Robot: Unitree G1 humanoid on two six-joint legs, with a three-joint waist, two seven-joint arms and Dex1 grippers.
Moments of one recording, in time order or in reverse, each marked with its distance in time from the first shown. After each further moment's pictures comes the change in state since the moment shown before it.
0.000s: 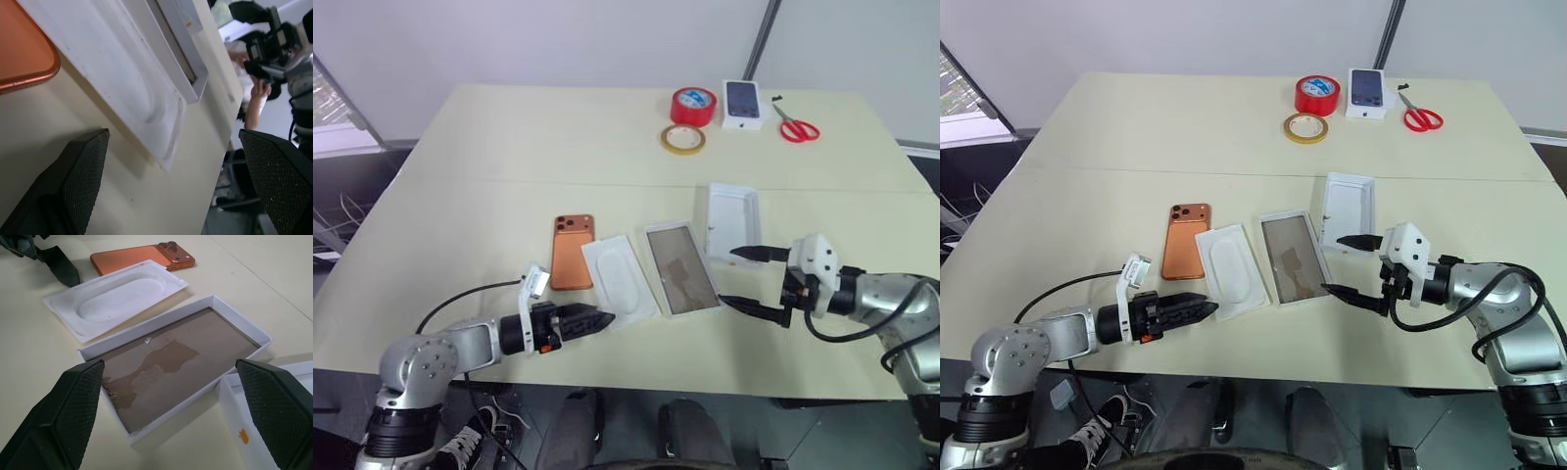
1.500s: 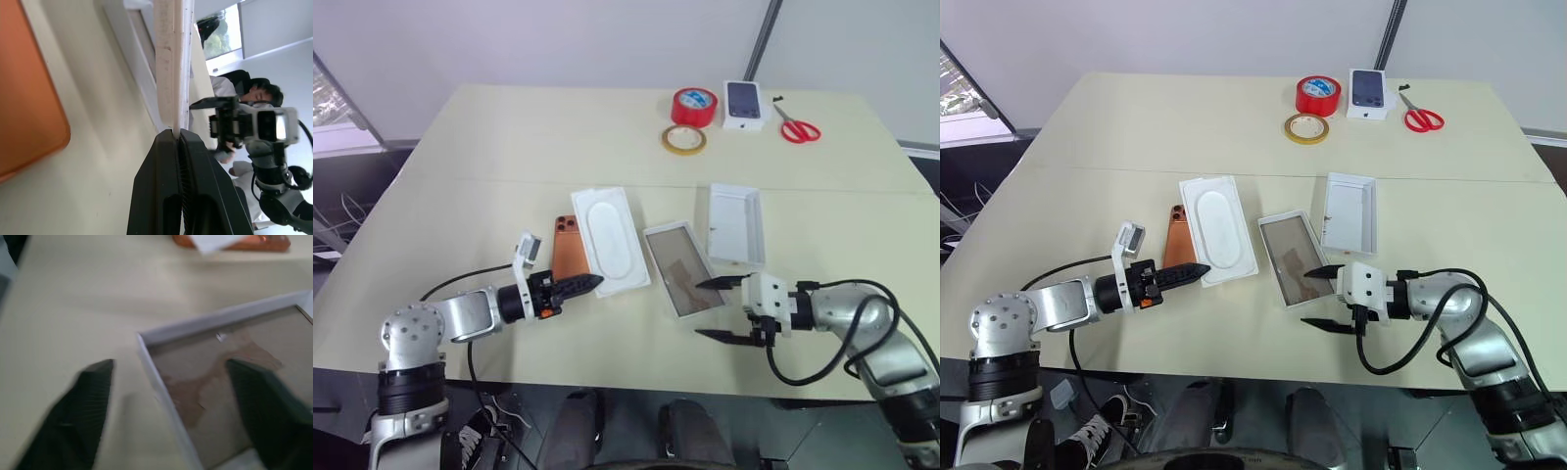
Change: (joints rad) left arm -0.181 -0.001 0.142 0.165 -0.336 0.150 0.321; right arm -0.056 0.020 0.242 0.120 -0.245 -0.261 0.106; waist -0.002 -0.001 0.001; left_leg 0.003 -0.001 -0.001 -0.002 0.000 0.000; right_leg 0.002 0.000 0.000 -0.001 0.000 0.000
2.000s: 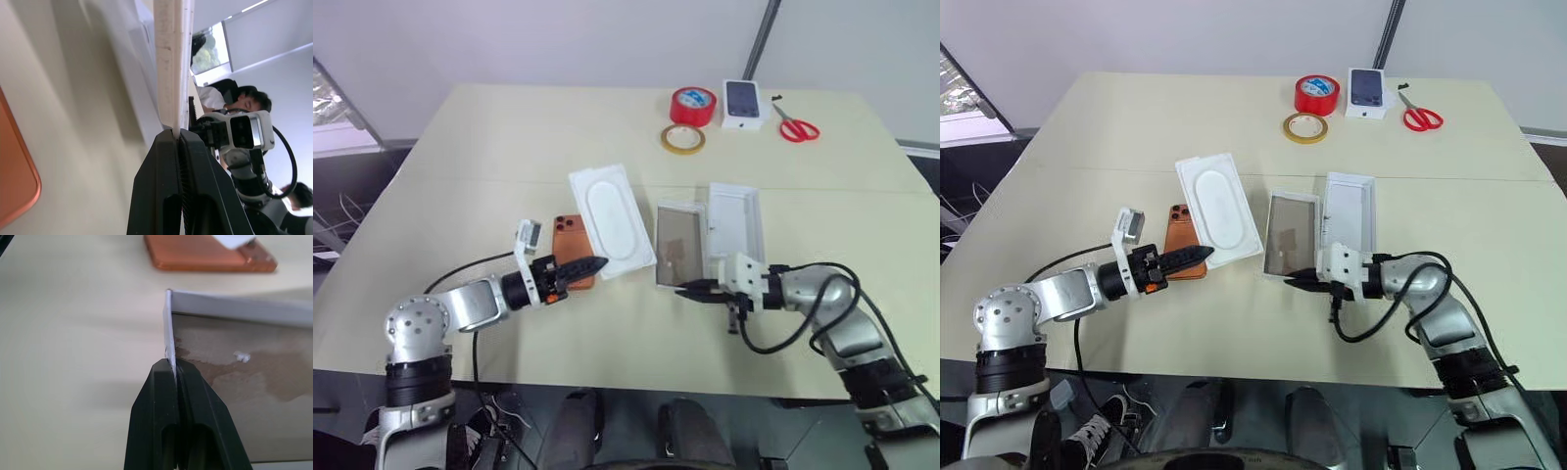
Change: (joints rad) left arm -0.055 -0.022 -0.017 0.005 -0.060 -0.083 0.065; right arm -0.163 0.176 0.057 0.077 0.013 0.087 -0.057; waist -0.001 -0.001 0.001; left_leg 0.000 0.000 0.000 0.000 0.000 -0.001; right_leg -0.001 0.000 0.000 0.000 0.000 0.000
